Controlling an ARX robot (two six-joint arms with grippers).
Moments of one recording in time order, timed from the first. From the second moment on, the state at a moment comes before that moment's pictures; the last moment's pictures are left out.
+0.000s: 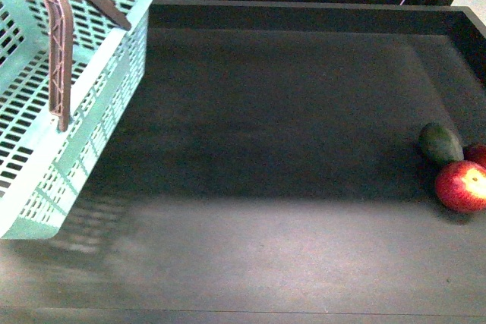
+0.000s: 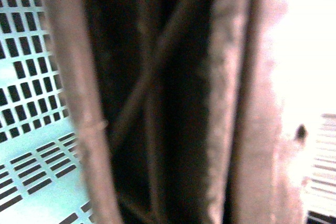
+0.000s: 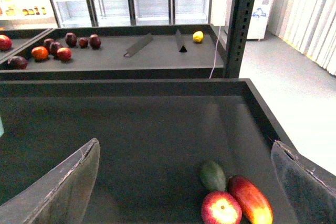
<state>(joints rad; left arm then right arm) 0.03 1.65 0.93 0.27 0.07 -1.22 0.00 0.01 0.02 0.00 0.00 0.00</state>
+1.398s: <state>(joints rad) -0.54 1.51 1.05 0.07 0.17 -0.98 0.00 0.01 0.02 0.00 0.00 0.00</state>
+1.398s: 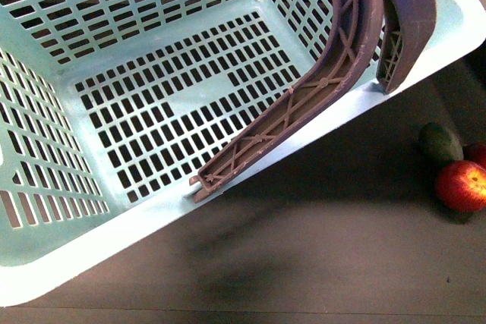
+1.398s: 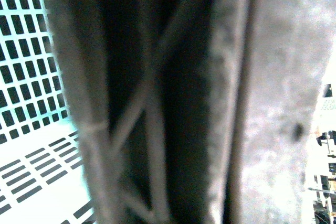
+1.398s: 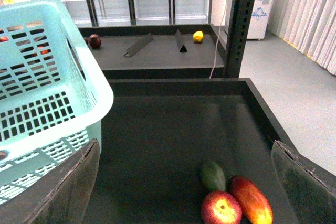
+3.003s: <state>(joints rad) -0.54 1.51 1.05 0.07 0.18 -0.98 -0.19 2.24 0.77 0.52 0.07 0.04</state>
